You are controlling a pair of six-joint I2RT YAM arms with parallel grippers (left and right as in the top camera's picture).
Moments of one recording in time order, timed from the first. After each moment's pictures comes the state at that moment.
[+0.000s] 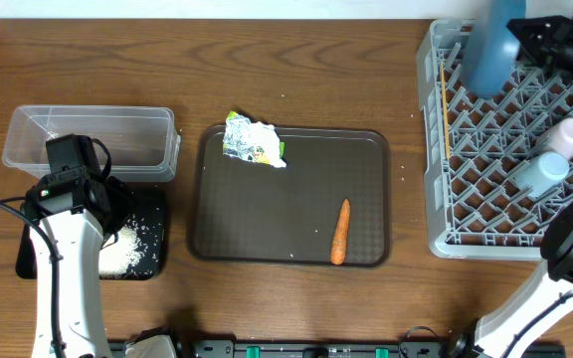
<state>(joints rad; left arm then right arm) 0.32 1.28 1.00 -1.07 -0.21 -0.67 -0.45 2.07 1.77 -0.29 -1.20 0.66</state>
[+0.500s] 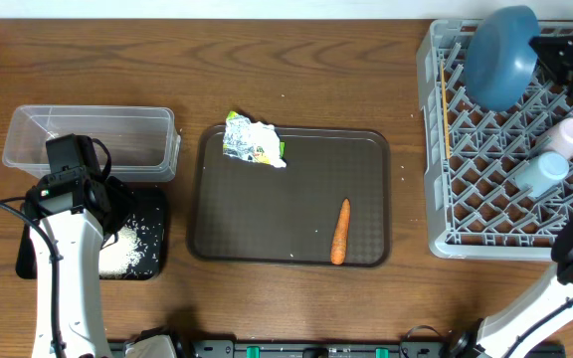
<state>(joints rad) 0.32 1.28 1.00 -1.07 -0.21 -0.67 -0.54 2.06 1.78 -0.52 -1.14 0.55</state>
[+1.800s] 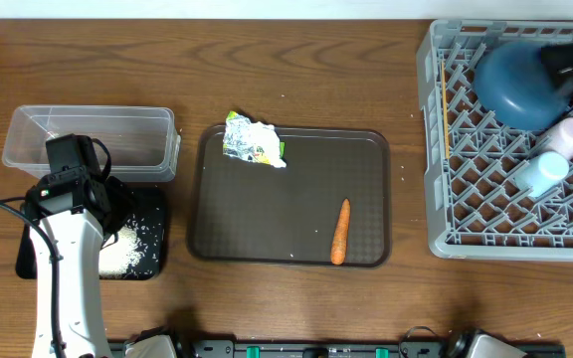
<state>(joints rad) 0.32 1.28 1.00 -1.07 -0.21 -0.67 -0.40 1.38 1.79 -1.11 -0.75 0.41</state>
